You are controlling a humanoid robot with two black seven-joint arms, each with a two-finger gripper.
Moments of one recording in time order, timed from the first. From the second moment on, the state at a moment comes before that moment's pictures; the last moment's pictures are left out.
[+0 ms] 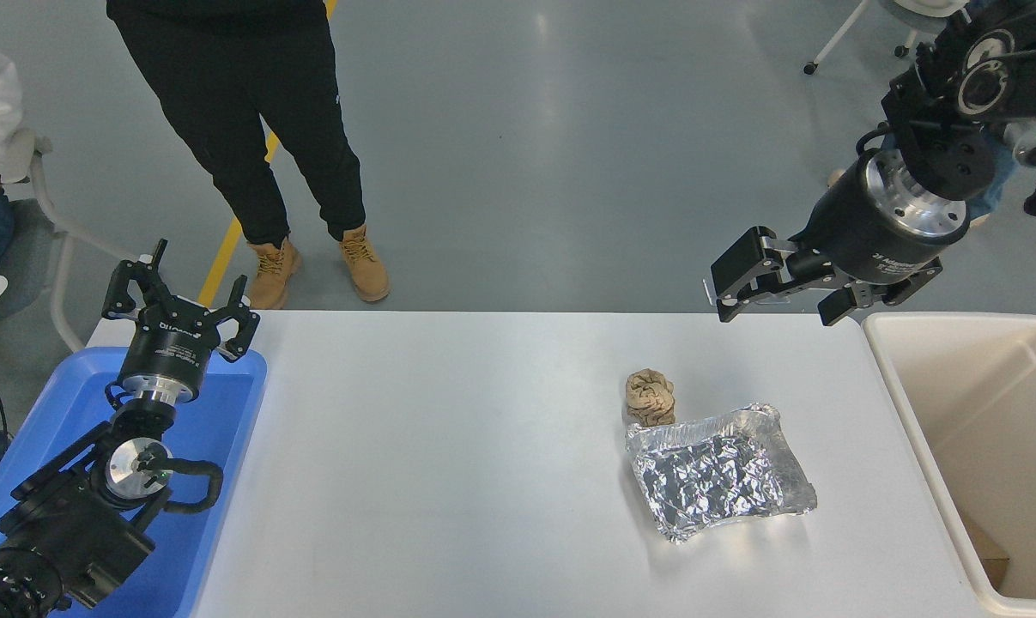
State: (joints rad) left arm -0.57 0.28 -0.89 -0.47 -0.07 -0.58 -0.48; right arm 2.36 -0.37 -1.20 1.51 -0.07 0.70 -0.11
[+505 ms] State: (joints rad) left arm -0.57 0.28 -0.89 -0.47 -0.07 -0.58 -0.48; right arm 2.36 -0.37 -1.20 1.51 -0.06 0.70 -0.11
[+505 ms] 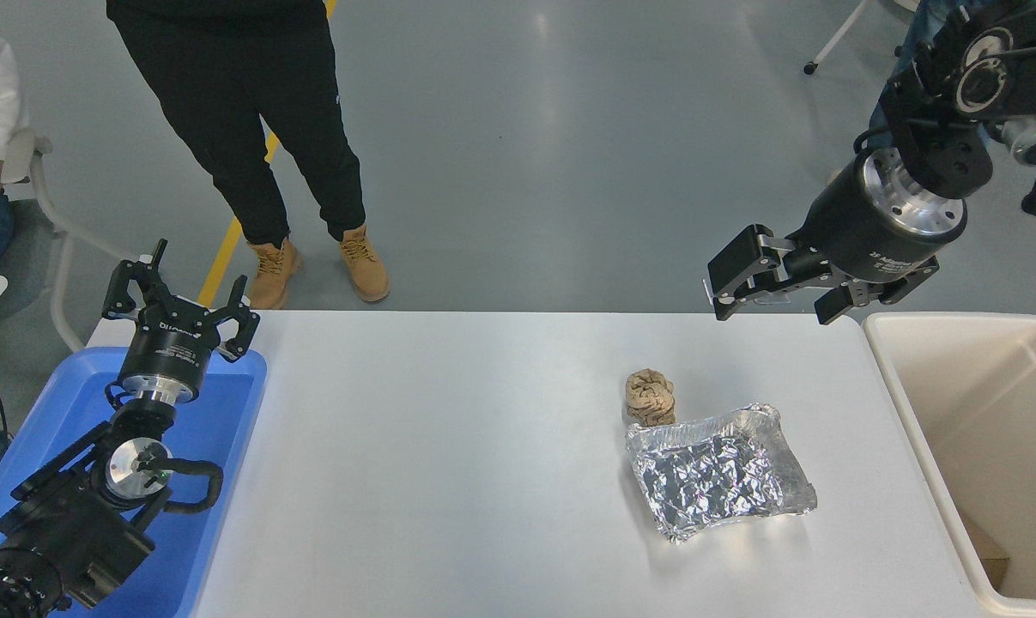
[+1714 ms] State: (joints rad) left arm -0.57 0.28 -0.89 -0.47 -0.07 -0.58 -0.48; right arm 2.27 -0.41 -1.20 1.45 -0.07 0.68 -0.11
